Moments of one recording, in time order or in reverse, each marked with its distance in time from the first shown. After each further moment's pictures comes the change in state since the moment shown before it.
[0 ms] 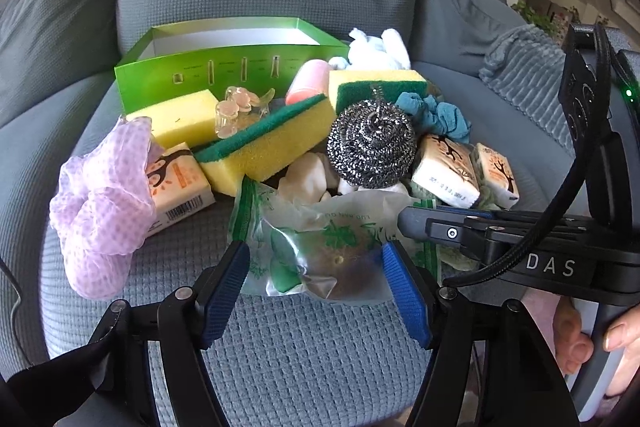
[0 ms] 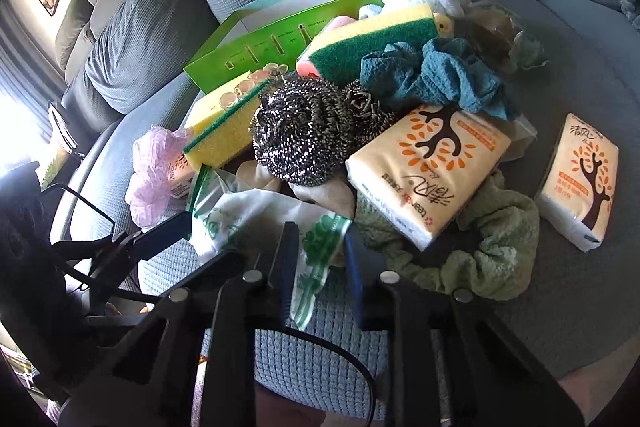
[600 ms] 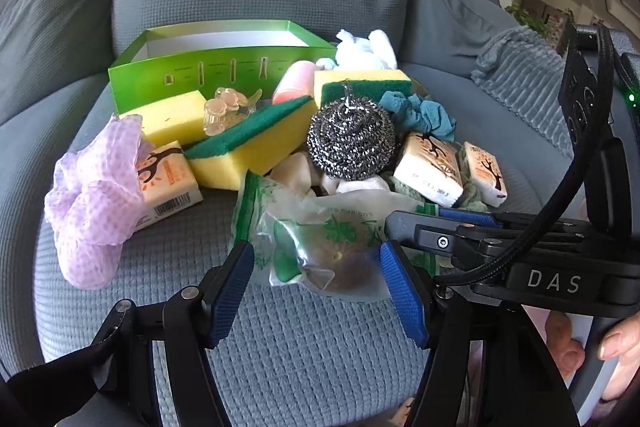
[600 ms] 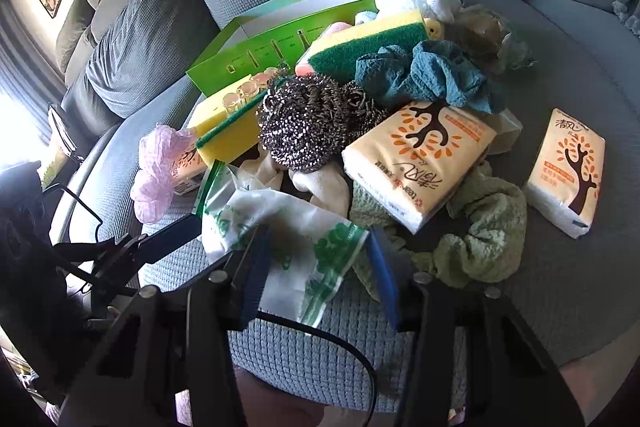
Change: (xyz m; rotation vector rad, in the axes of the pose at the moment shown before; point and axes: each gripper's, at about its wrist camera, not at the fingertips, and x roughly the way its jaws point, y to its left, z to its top) left arm -0.006 -0.009 -0.005 0.000 -0.013 -0.021; right arm -0.008 0.003 -0.008 -0.009 -0.027 -0.016
